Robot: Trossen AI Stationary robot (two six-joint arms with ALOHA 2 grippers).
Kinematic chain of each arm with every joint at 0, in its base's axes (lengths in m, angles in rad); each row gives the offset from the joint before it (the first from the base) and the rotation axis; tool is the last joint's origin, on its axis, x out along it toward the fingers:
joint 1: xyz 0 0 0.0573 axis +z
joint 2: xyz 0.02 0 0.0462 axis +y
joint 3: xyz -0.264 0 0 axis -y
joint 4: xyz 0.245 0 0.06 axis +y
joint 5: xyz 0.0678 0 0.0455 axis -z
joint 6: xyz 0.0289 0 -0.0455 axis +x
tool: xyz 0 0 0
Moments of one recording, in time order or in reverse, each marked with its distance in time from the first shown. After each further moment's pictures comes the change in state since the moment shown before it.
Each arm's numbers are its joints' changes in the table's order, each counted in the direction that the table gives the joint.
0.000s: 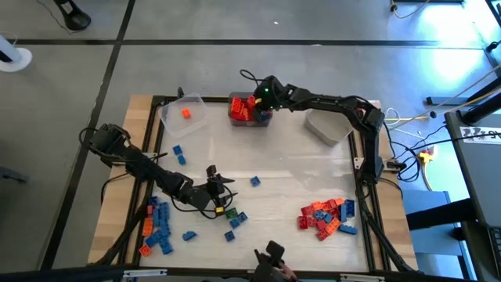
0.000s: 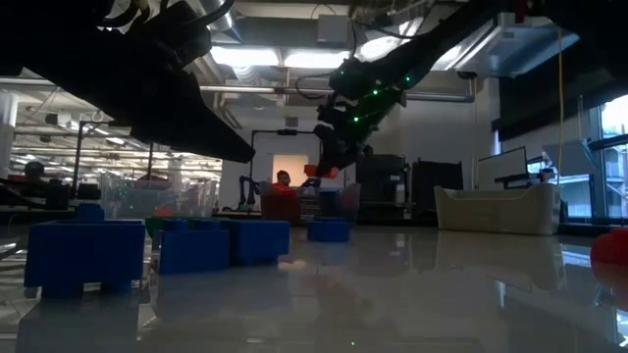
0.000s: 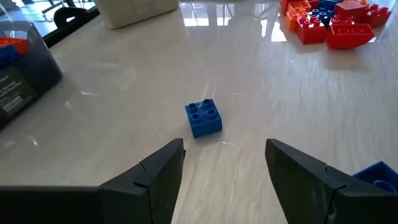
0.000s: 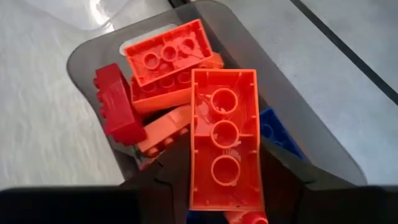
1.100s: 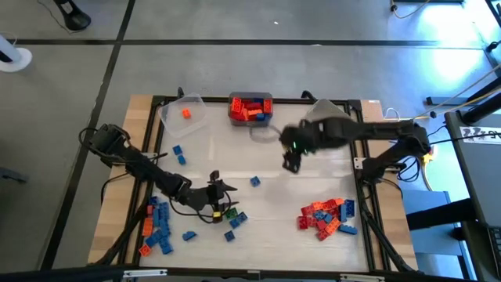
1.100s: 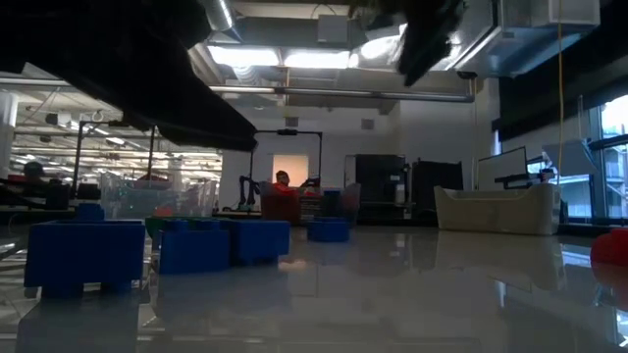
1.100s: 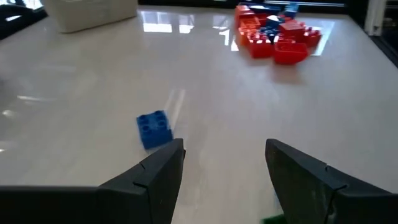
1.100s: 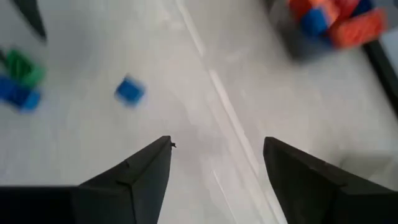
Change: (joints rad) left arm -0.023 0.000 0.000 -0.090 0.128 -0.004; right arm 0.547 -0.471 0.002 0.830 0.187 0.406
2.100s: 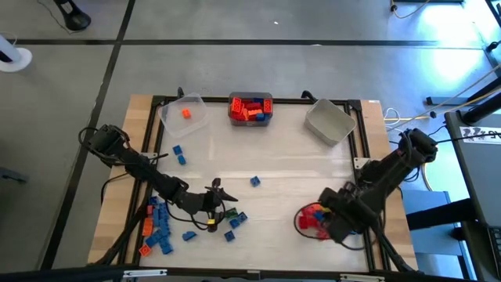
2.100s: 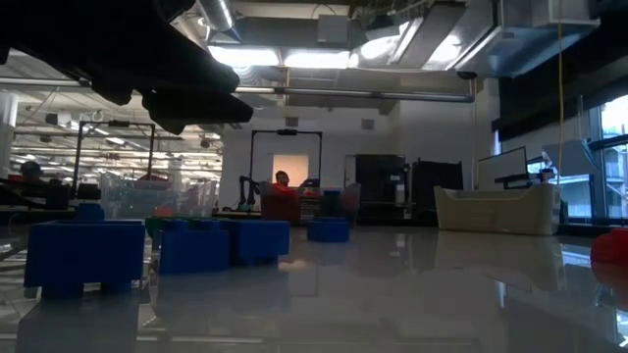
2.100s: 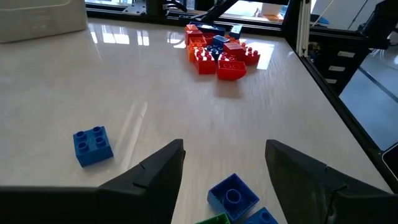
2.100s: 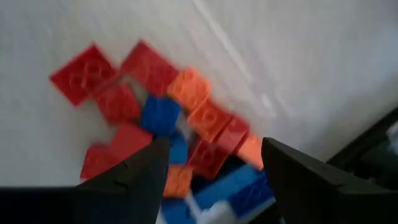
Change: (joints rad) left arm -0.058 0.000 0.000 -0.104 0.088 -0.007; right arm 0.806 -0.008 -0.343 0.196 -0.009 1.084
